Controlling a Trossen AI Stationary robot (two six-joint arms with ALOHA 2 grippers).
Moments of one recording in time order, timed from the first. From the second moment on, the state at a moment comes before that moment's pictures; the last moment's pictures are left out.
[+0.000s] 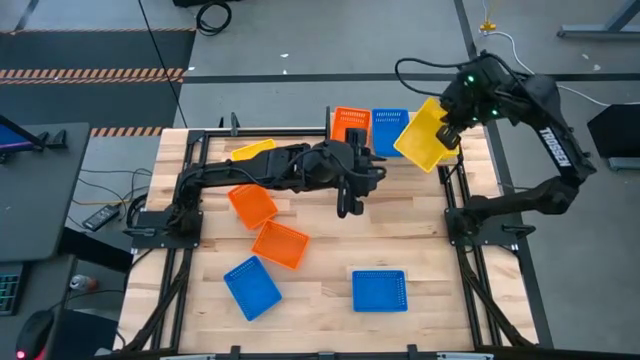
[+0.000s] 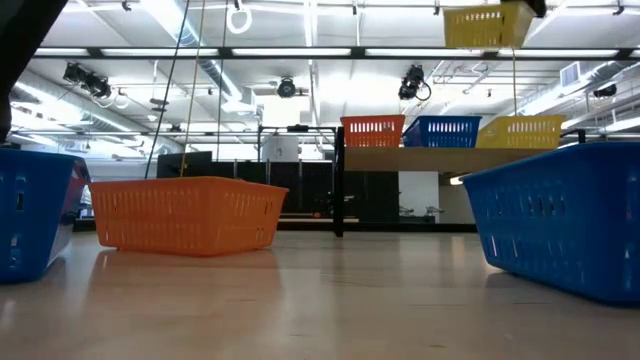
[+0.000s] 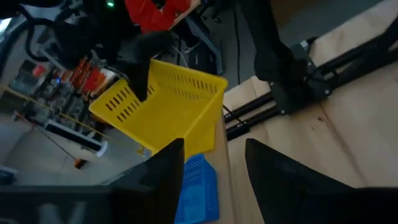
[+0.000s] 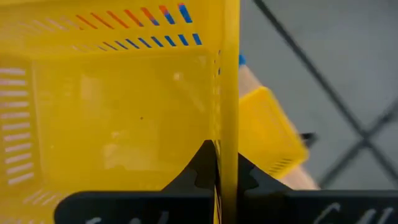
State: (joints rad) left arm -0.04 2.05 2.34 -0.65 -0.37 0.60; right arm -0.79 1.21 1.79 -1.57 0.10 -0.19
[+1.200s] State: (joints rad) left arm -0.13 2.01 2.34 -0.69 -1.24 0.47; right arm -0.91 1.33 1.79 -1.57 0.42 -0.44
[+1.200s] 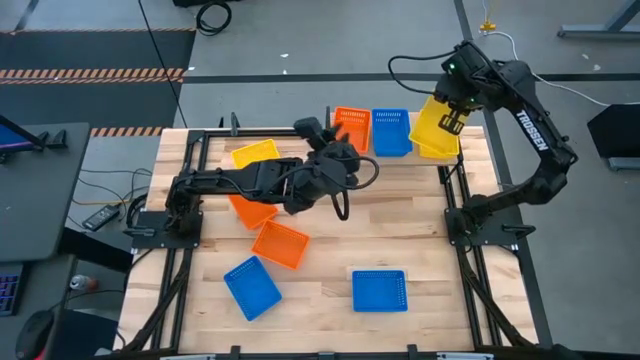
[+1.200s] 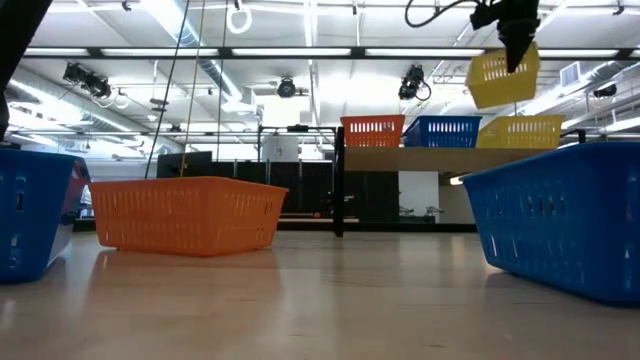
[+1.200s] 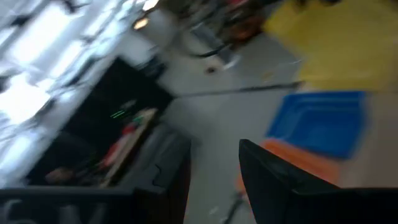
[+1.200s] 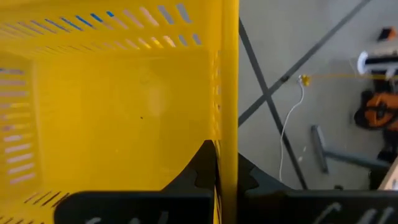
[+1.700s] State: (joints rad) left arm -0.10 2.01 2.34 -0.74 -1.35 0.40; right arm -0.88 1.39 1.80 -1.57 0.38 -0.15
